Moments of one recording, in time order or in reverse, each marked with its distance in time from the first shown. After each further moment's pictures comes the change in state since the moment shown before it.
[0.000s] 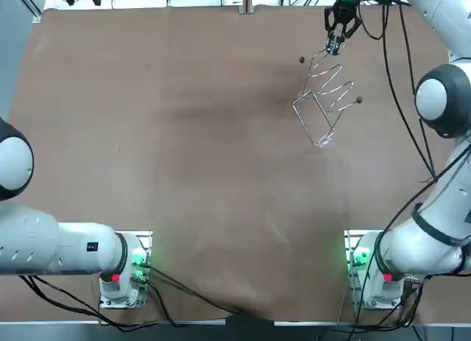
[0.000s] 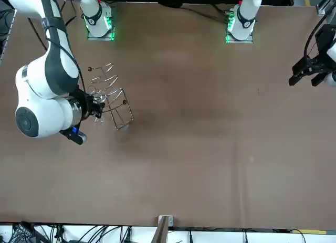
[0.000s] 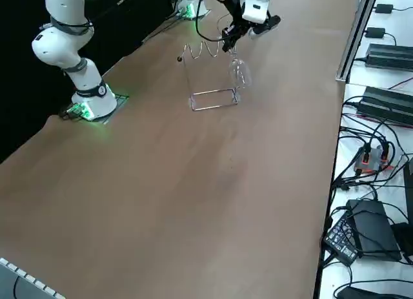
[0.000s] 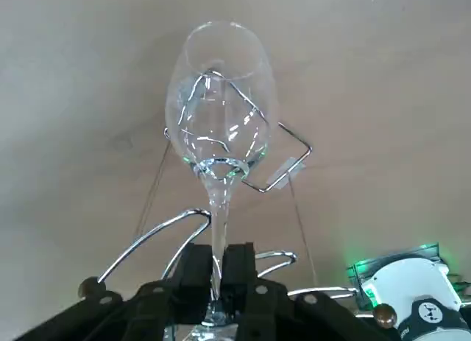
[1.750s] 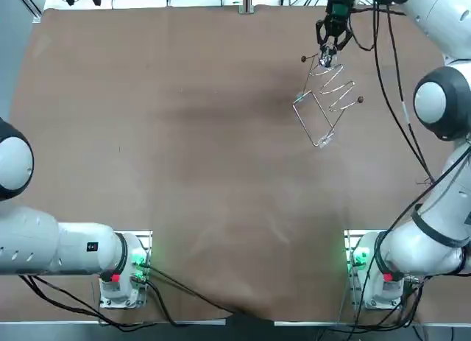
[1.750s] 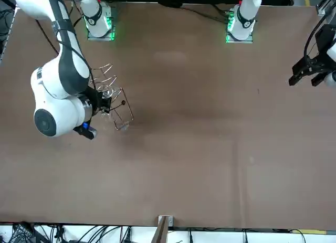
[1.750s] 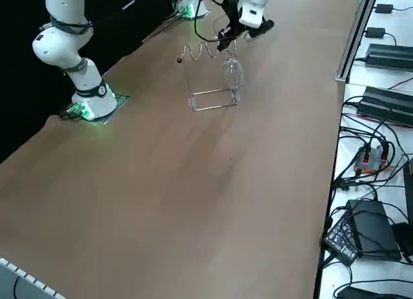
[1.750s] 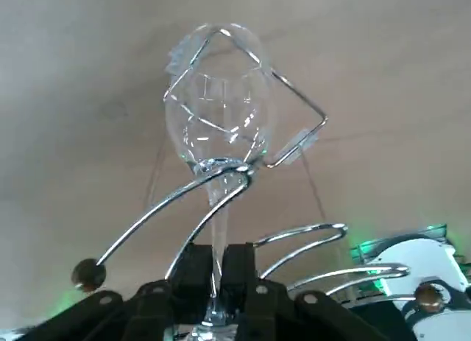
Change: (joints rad) arm 0.035 -0.015 0.003 -0.082 0.048 0.008 0.012
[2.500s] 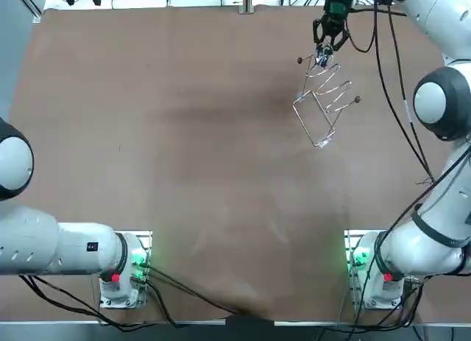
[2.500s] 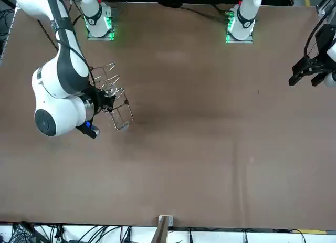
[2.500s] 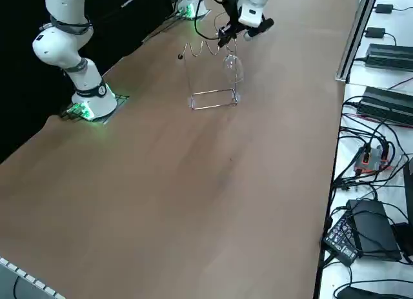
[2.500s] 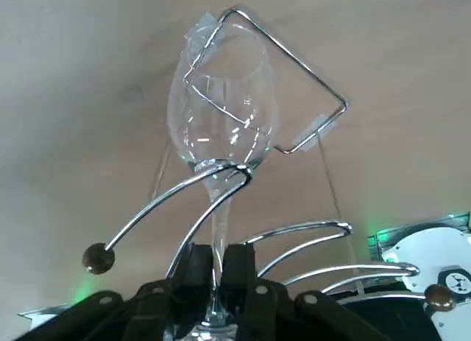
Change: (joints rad) arm -0.004 -0.001 -0.002 -0.003 0.050 -0.001 0.018
